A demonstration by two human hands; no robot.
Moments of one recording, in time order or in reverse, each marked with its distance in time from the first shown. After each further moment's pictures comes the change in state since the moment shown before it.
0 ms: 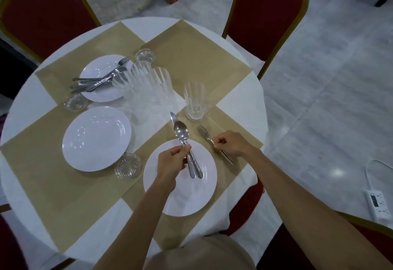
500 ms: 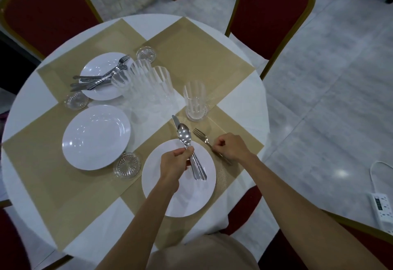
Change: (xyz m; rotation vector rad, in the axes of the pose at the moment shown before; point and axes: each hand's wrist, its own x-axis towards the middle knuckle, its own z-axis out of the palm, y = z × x) left_hand -0.003 0.000 0.015 0.037 0.043 -0.012; right_hand 0.005 0.010 0.015 0.053 0.110 0.025
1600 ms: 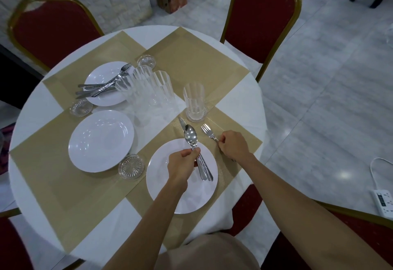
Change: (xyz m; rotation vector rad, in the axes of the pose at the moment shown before) left_hand -0.023 -0.005 0.006 0.070 -0.011 0.079; right_hand -0.013 -0.004 0.009 -0.114 0.253 0.030
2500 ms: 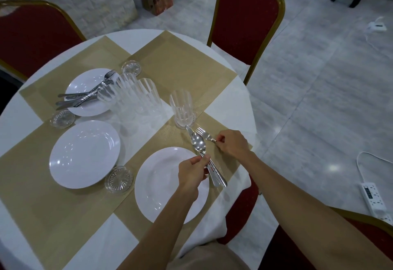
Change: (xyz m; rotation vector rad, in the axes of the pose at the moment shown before) left_hand 0.004 -0.003 0.049 -0.105 -0.143 -0.116; right_hand 0.020 0.021 -0.027 -0.005 0.011 0.010
